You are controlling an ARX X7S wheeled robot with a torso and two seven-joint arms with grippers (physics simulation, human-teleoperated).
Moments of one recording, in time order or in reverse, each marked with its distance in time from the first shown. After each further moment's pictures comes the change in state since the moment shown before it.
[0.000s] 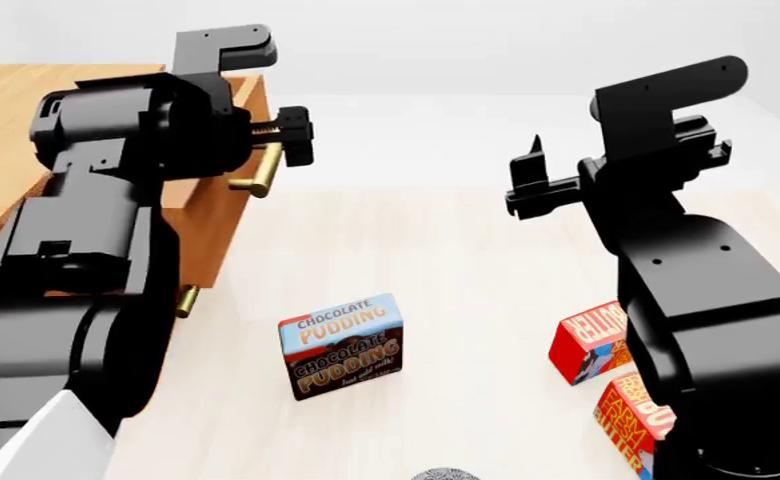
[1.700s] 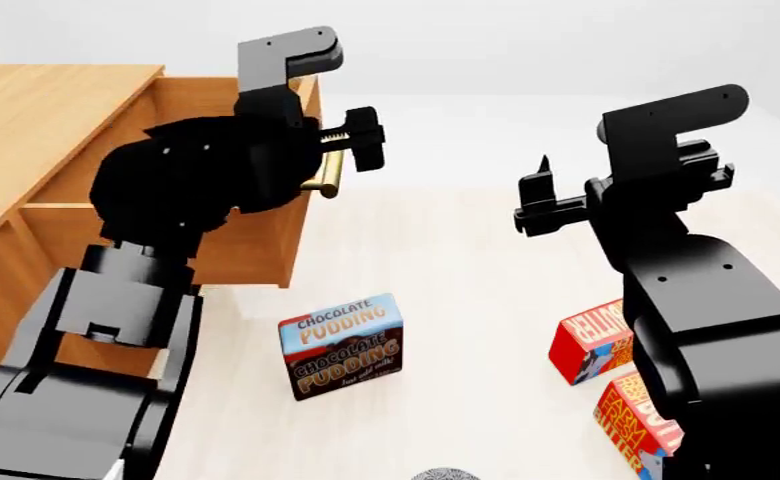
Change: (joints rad) left arm 0.234 -0.018 0.324 0.502 -0.803 -0.014 -0.555; right arm -0.055 0.025 0.020 0.013 0.026 -0.029 0.016
